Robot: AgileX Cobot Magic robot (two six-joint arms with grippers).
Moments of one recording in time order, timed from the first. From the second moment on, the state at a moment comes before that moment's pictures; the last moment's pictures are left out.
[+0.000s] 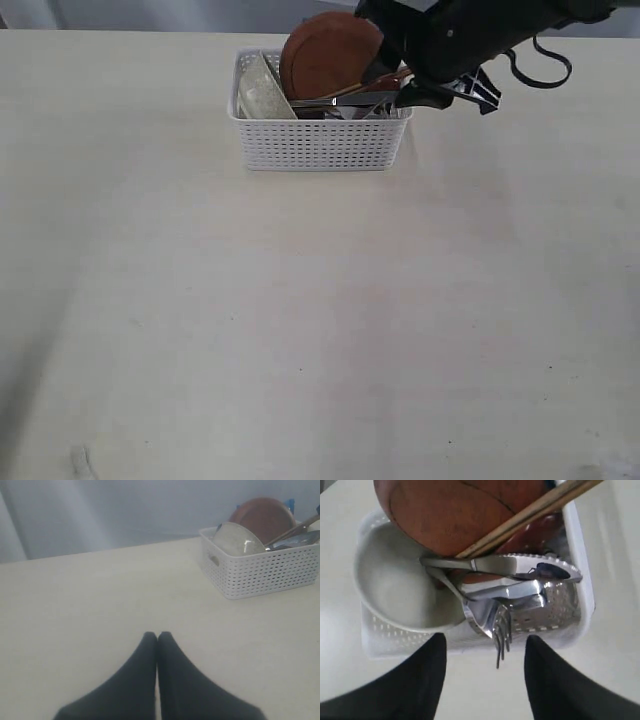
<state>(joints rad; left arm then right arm) -0.26 0.00 0.00 0.04 0.32 0.00 0.33 1.86 -1.30 0.60 0.54 0.14</state>
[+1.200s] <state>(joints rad) -0.26 0.00 0.00 0.04 0.32 0.00 0.33 2.00 -1.35 0.61 0.47 0.14</state>
